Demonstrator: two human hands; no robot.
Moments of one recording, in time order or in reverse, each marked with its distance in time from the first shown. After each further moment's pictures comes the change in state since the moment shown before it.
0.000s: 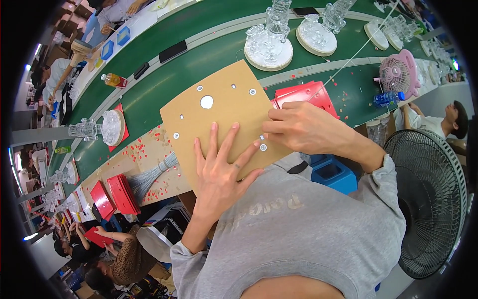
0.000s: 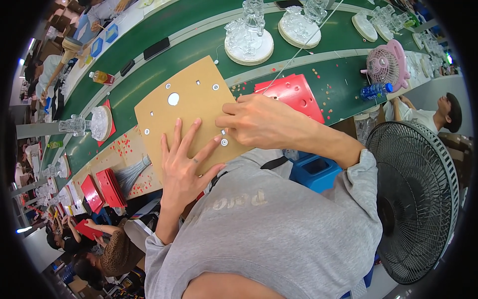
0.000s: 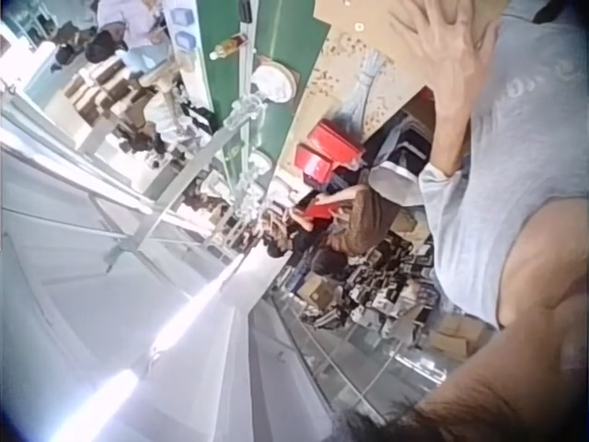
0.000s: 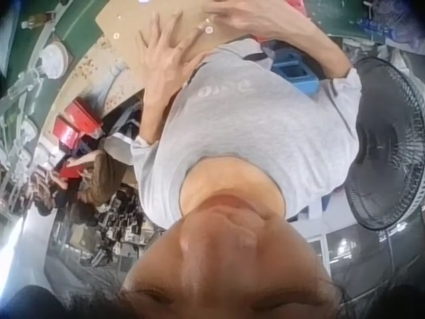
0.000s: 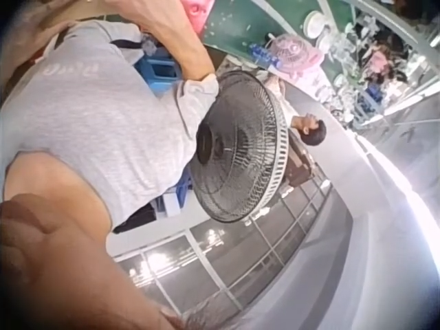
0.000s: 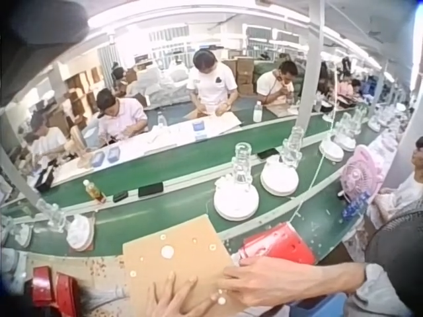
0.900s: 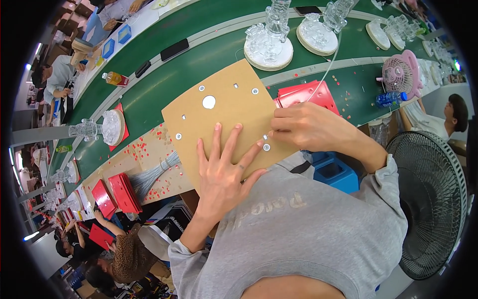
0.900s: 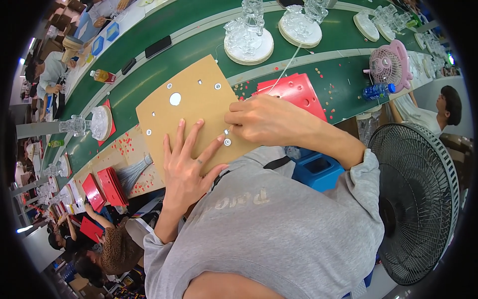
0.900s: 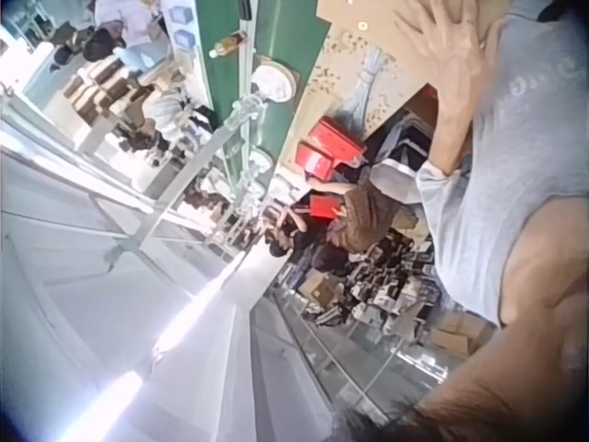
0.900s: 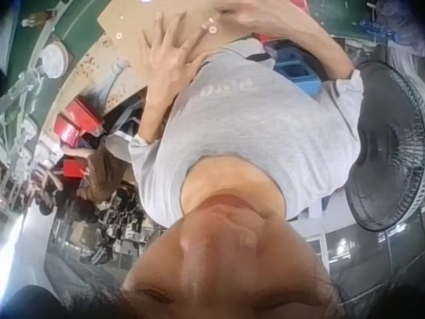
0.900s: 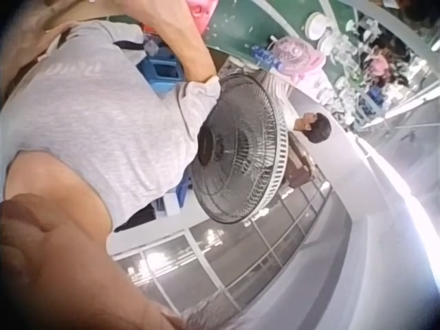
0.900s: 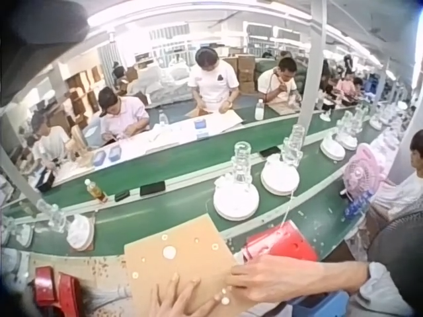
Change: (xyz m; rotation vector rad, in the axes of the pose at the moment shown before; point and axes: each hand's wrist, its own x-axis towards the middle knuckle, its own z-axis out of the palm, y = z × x) left_hand -0.003 0.004 -0.005 0.041 -0.028 -0.017; right_hand -0.002 0.005 0.006 0.191 0.041 0.028
